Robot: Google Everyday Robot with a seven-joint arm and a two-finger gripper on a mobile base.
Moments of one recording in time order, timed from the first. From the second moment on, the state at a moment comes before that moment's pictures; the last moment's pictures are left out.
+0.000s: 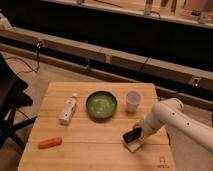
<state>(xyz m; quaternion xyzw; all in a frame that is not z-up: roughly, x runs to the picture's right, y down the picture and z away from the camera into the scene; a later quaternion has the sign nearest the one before) 0.189 0.240 0.771 -0.27 -0.20 -0.14 0.93</state>
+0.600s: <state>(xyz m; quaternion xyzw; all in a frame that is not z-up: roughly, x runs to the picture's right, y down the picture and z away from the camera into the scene) 0.191 0.242 0.775 -0.28 -0.20 -0.13 0.93</state>
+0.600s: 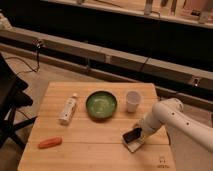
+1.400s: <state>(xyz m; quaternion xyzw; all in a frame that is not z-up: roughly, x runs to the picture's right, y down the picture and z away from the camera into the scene) 0.193 0.243 0.781 -0.28 -0.21 -0.13 0.93</state>
